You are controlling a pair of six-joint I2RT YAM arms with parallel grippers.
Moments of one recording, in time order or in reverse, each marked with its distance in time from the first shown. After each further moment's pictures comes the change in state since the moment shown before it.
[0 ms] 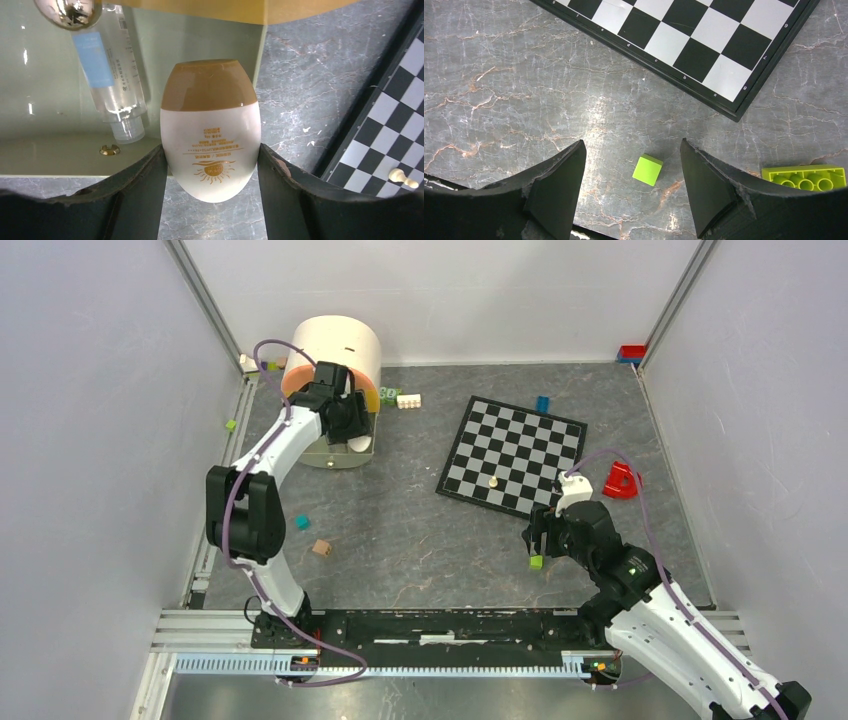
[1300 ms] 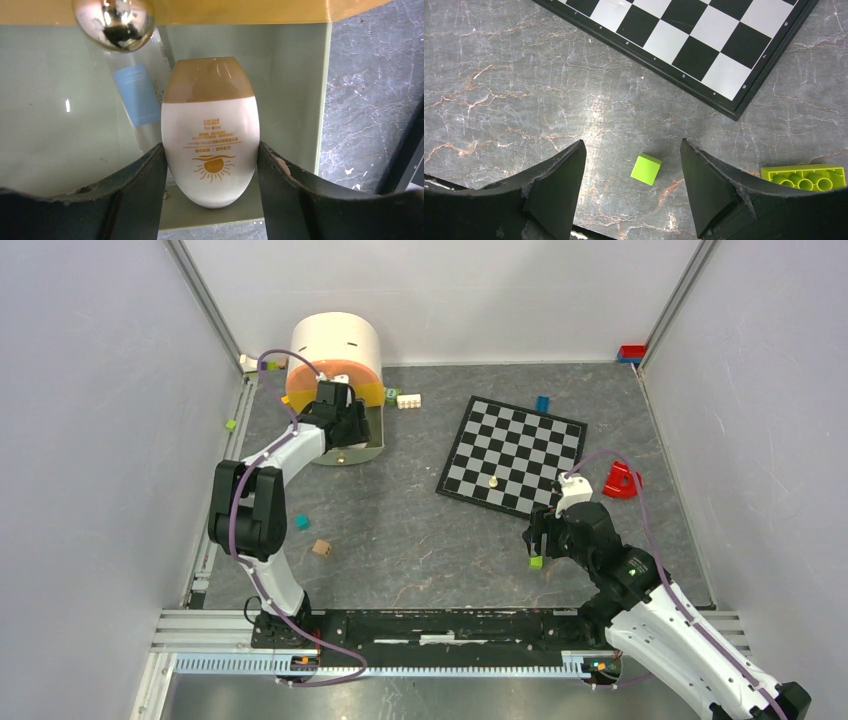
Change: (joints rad) left arm 0.019 0.039 -0.182 0.339 -0.068 0.101; right arm 0.000 -0.007 -0.010 -0.003 0.002 -0.008
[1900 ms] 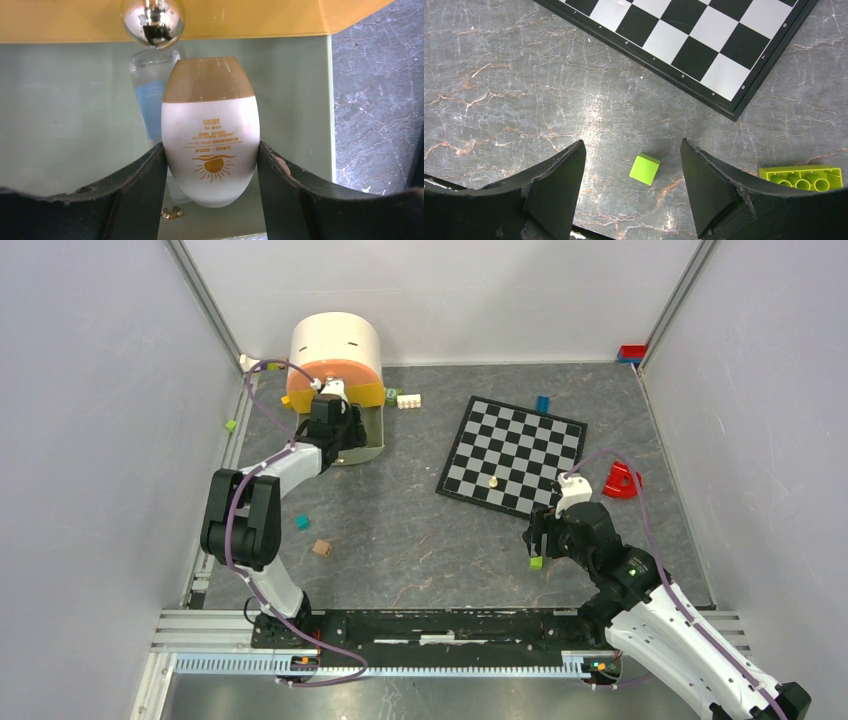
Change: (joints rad) left arm 0.008 -0.075 -0.222 0.332 -0.037 0.063; right arm 0.000 -0.002 0.000 -0.001 0.000 -0.008
